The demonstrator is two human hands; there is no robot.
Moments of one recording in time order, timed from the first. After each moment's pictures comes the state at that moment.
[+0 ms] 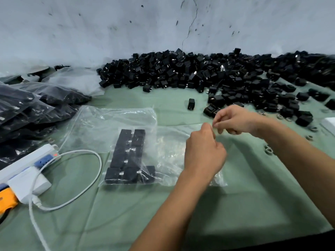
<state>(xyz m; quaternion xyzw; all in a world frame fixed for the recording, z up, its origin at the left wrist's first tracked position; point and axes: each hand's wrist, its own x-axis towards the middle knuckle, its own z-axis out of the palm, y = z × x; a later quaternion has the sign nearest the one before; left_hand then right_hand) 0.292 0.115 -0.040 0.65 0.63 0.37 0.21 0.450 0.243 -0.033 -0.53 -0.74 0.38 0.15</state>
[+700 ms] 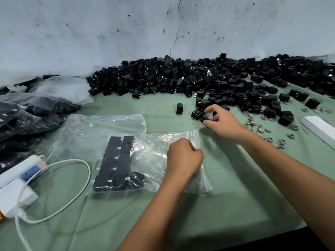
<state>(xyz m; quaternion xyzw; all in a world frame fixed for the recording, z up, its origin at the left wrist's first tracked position) 0.284 0.125 -0.056 0.59 0.69 0.30 0.30 0.450 0.238 -0.050 -0.61 -0.68 0.30 0.29</state>
